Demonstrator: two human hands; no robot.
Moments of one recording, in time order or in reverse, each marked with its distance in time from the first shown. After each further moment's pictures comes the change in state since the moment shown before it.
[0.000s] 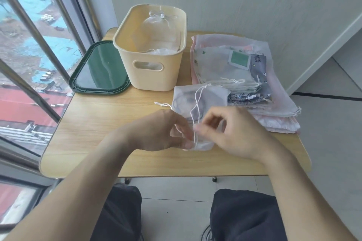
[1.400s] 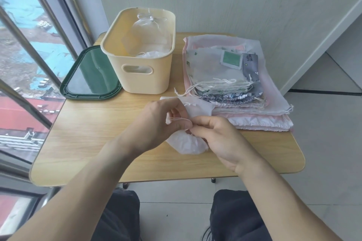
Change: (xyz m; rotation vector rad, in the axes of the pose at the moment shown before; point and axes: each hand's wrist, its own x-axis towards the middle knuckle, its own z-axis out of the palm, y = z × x) left_hand 0.011 0.006 0.011 -0.061 0.496 0.140; right_hand 0.005 0.017 0.039 0.800 -0.010 0.266
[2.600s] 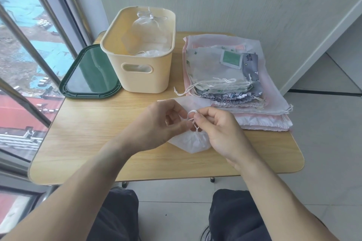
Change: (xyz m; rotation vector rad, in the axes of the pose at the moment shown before) left_hand -0.002 0.006 0.000 -0.170 -0.109 -0.210; right_hand 0.002 0.000 -0.003 -0.027 0.163 -0.121
